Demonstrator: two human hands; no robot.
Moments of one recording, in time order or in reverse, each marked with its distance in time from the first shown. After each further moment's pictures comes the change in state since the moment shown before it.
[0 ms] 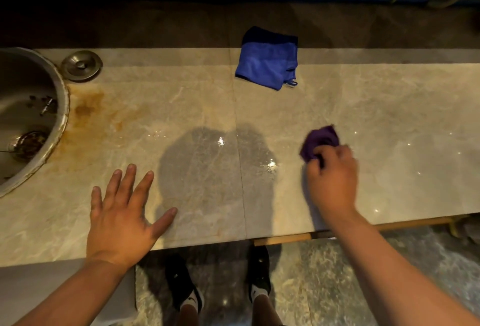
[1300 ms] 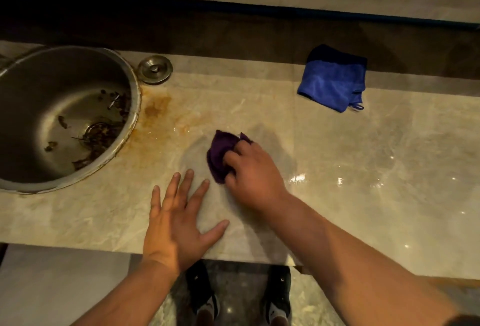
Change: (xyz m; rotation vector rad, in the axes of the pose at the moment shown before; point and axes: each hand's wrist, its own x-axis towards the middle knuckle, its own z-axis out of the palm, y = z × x) left_hand 0.003 -0.003 -0.002 -0.006 -0.021 -0.007; right_hand -0.025 -0.224 0.085 0.106 -0.413 -0.743
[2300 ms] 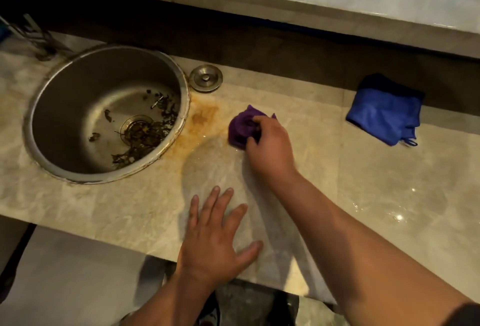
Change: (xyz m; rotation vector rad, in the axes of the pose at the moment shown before) left_hand -0.005 -0.005 0.012 -0.087 0.182 0.058; right_hand 0.108 -0.037 0.015 0.255 0.139 0.231
